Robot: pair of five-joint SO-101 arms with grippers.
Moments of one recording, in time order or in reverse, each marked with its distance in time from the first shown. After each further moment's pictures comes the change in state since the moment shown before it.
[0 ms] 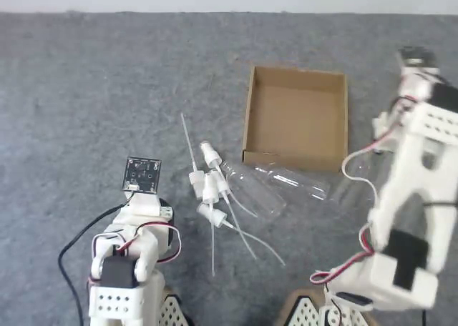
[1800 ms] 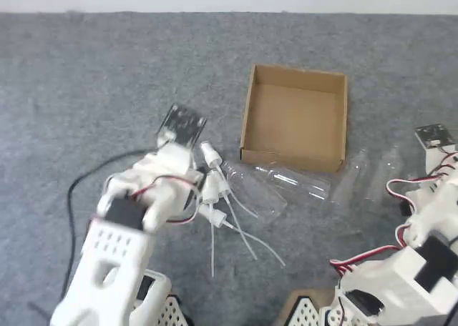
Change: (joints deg) left arm 13.4 51.1 -37.5 -10.0 -6.7; right arm 24.4 6.7 35.9 -37.6 35.7
